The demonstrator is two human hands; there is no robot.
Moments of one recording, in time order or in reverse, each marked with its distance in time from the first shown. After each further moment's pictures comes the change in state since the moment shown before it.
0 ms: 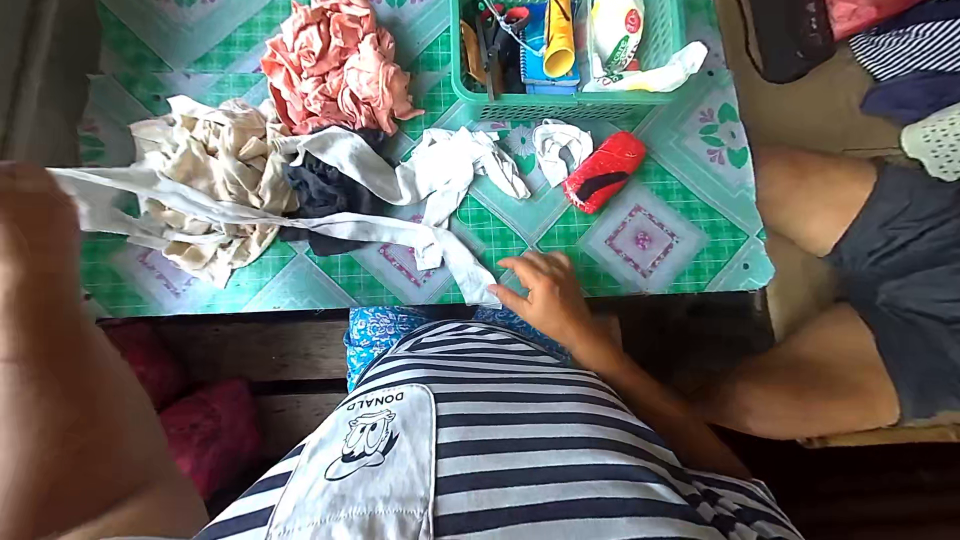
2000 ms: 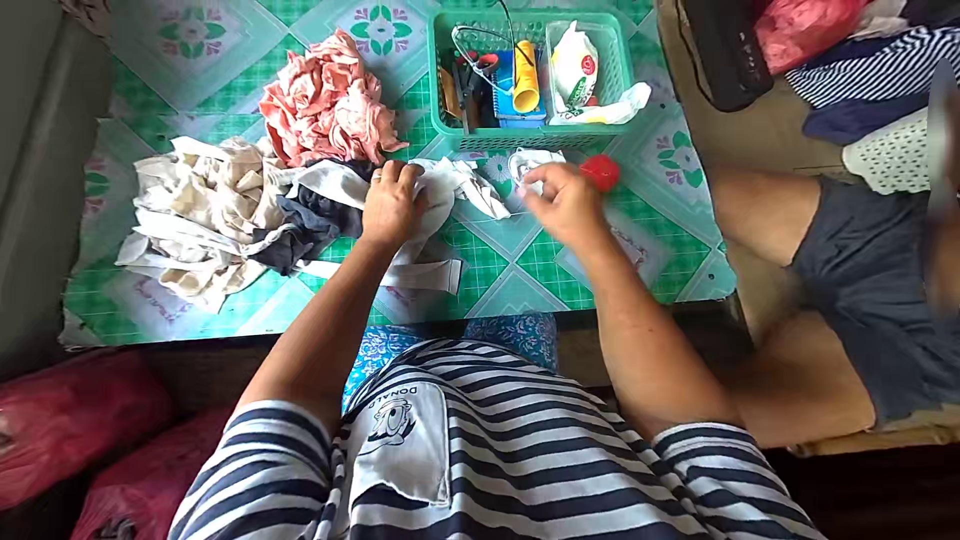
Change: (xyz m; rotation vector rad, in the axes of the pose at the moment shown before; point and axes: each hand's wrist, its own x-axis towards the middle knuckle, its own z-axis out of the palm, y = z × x) left_hand -0.002 0.161 0.226 -0.133 -0.354 0.624; right_hand 0.101 0.037 -0.079 0.110 0.125 0.200
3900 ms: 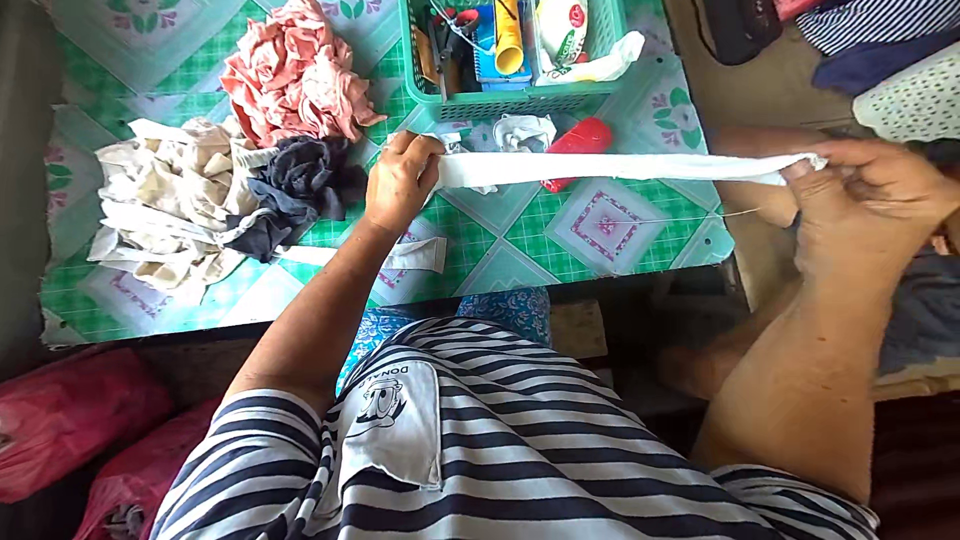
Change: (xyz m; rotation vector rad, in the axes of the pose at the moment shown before) left_hand -0.001 0.033 0.013 -0.146 0.224 0.308; right_hand -0.116 0.106 -0.154 0.156 0.472 -0.205
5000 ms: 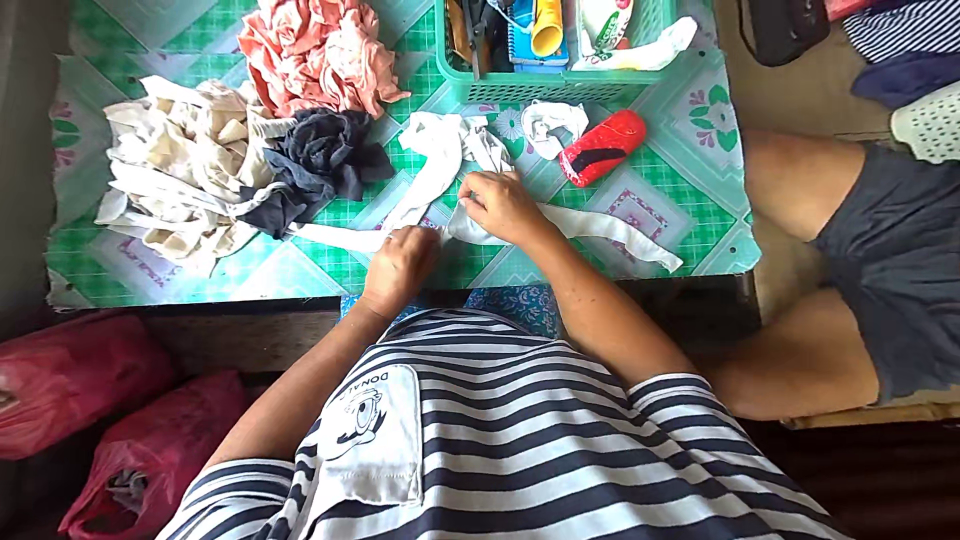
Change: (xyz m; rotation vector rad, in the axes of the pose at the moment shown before) left_hand -0.125 0.033 -0.019 -0.015 -0.153 -0.198; right_hand 0.003 -0.066 0.282 -0.101 -0.743 -0.082
